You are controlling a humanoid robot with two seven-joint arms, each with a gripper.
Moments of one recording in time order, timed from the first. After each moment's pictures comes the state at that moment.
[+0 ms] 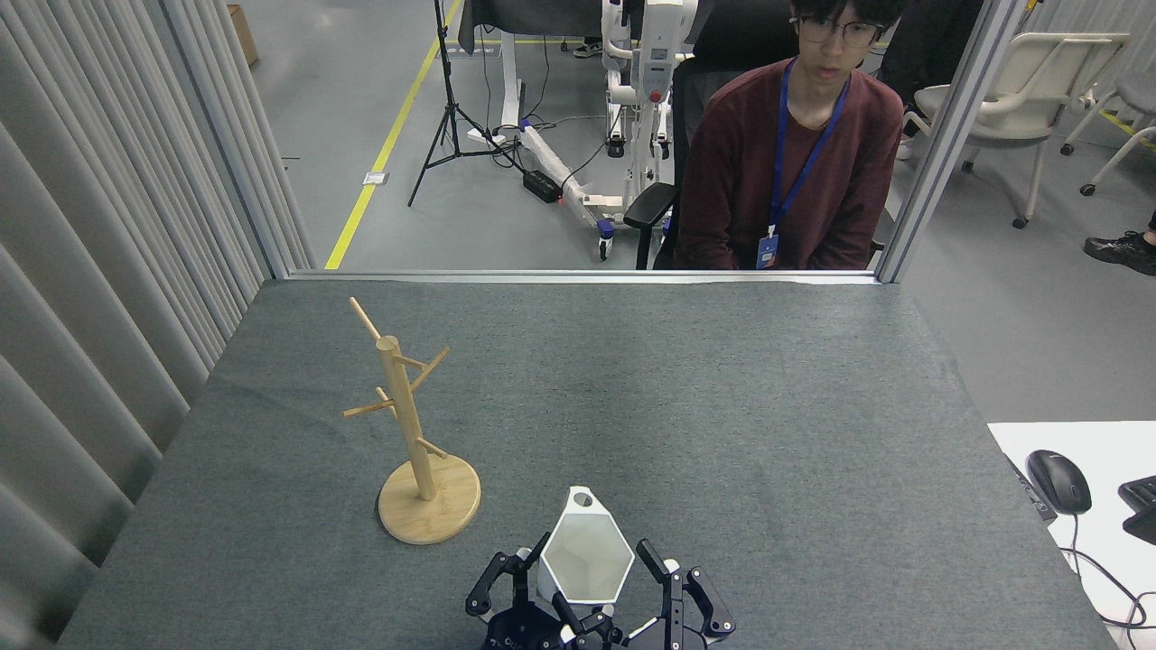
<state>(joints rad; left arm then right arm) 0.06 -0.09 -0.41 -1.41 -1.86 -0.03 0.36 0.25 0.16 0.27 -1.76 1.66 -0.37 -0.19</state>
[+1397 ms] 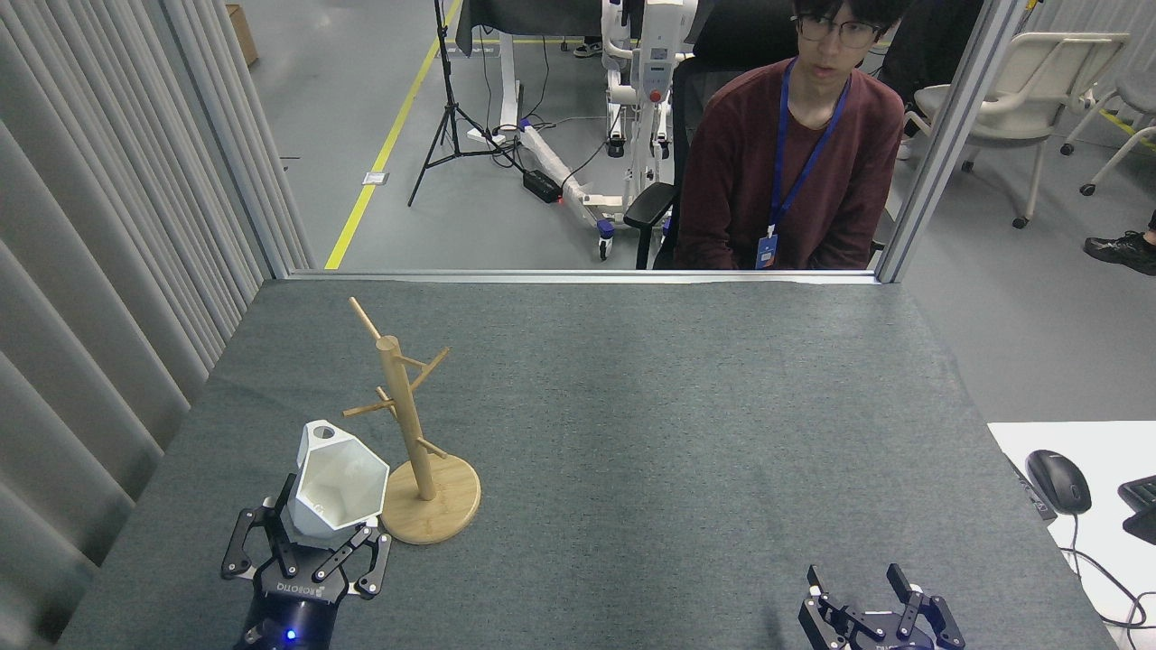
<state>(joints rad) 0.03 -0.02 0.10 -1.48 -2.00 0.02 0.38 0.10 -0.10 -0.09 -1.37 1.39 -0.17 -0.07</state>
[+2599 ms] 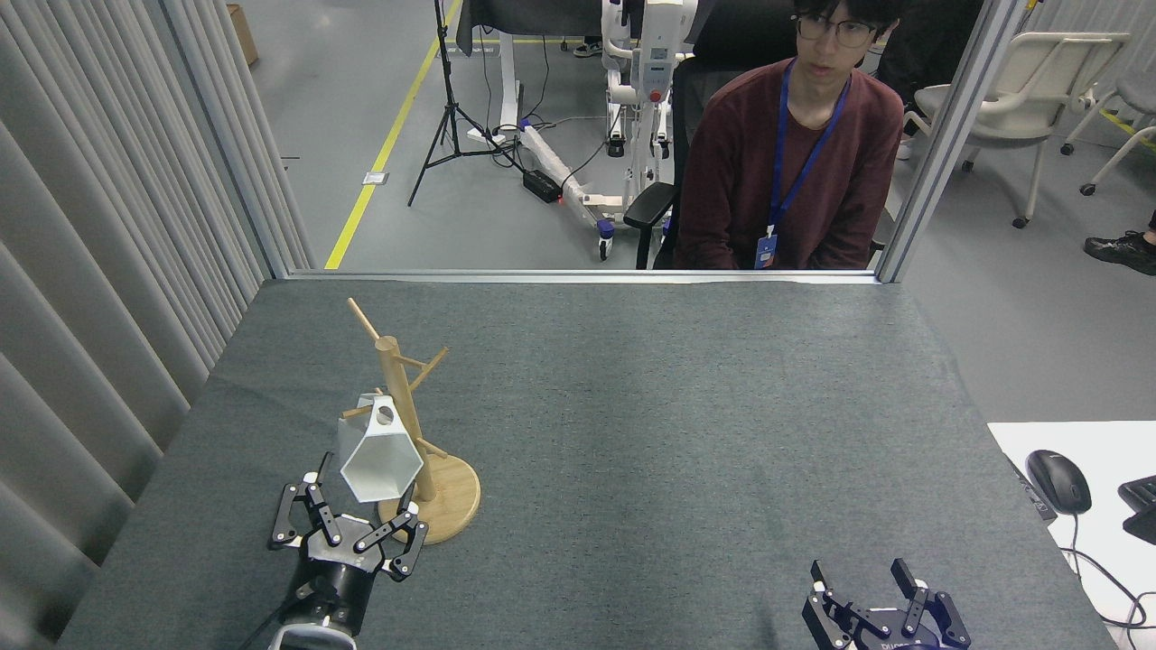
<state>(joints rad) -0.09 -0.08 0.15 -1.32 -2.14 -0.03 0.40 0.12 -0.10 -0.10 -1.41 1.38 -0.19 -0.07</state>
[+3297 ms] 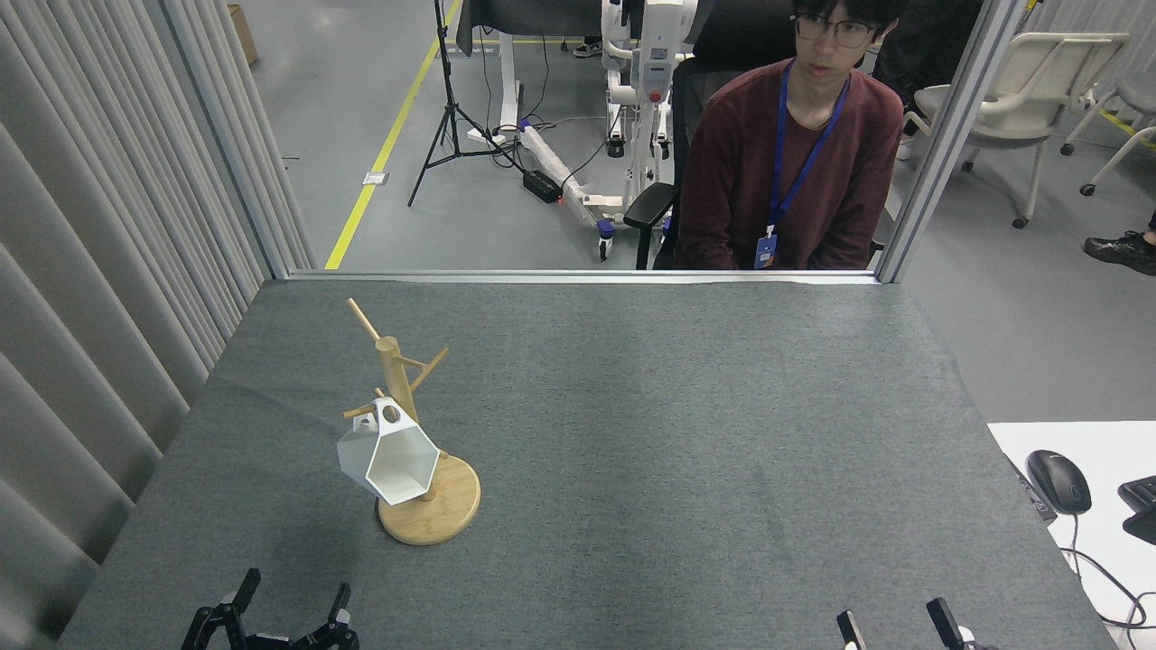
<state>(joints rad) 0.23 -0.03 0.27 -1.59 -1.67 -0.39 0.27 0.42 -0.04 -0.19 -1.73 1.39 -0.35 -0.33</state>
